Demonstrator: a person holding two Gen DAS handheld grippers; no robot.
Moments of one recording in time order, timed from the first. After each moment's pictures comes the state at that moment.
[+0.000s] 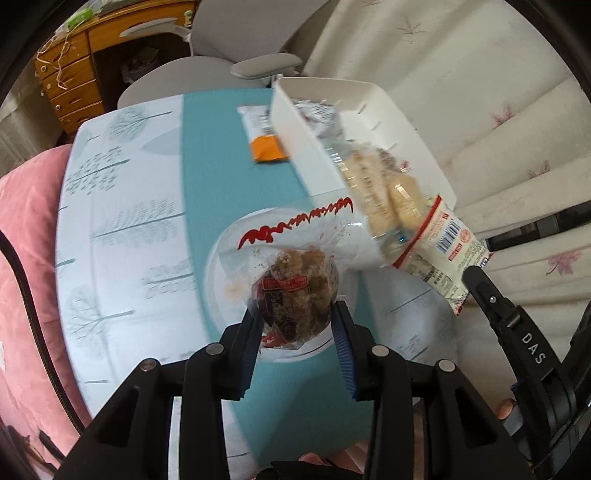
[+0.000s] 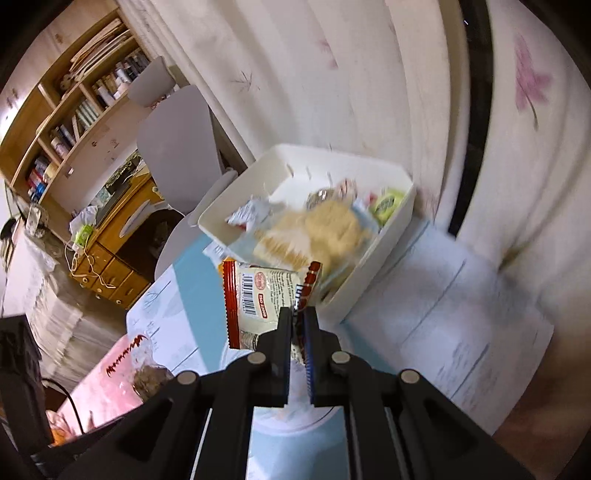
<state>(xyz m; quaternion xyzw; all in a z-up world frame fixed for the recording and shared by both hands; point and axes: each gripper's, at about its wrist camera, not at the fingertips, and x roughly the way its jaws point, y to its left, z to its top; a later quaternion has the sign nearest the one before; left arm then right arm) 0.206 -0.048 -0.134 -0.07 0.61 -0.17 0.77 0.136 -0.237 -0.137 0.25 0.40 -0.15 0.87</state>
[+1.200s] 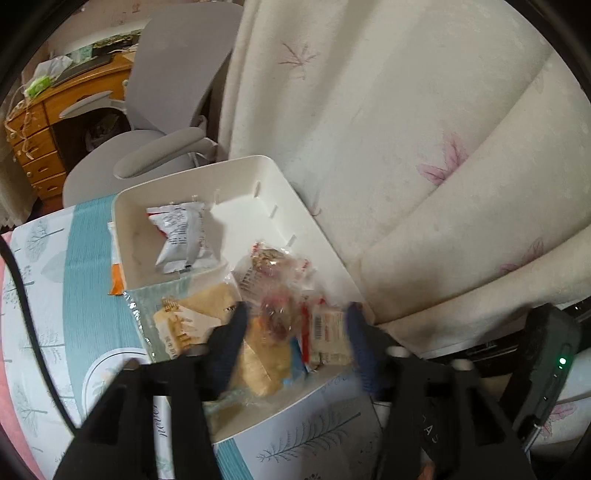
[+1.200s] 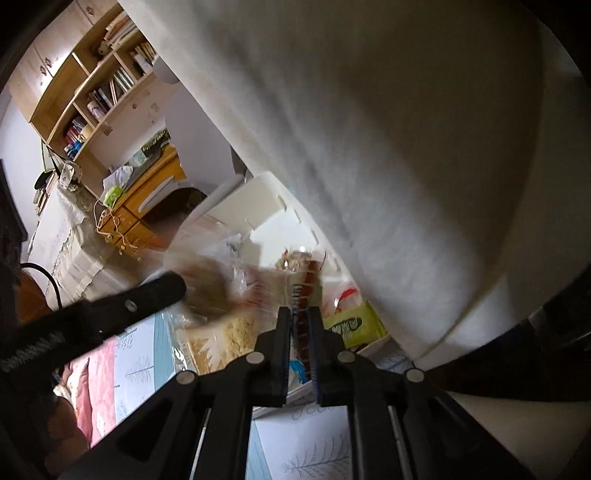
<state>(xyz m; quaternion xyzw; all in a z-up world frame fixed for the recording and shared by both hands) 0.298 -0.264 -0.105 -0.07 0.52 -0.18 0.84 0.243 -0.417 -0.171 0.22 0.46 0.01 0.86</state>
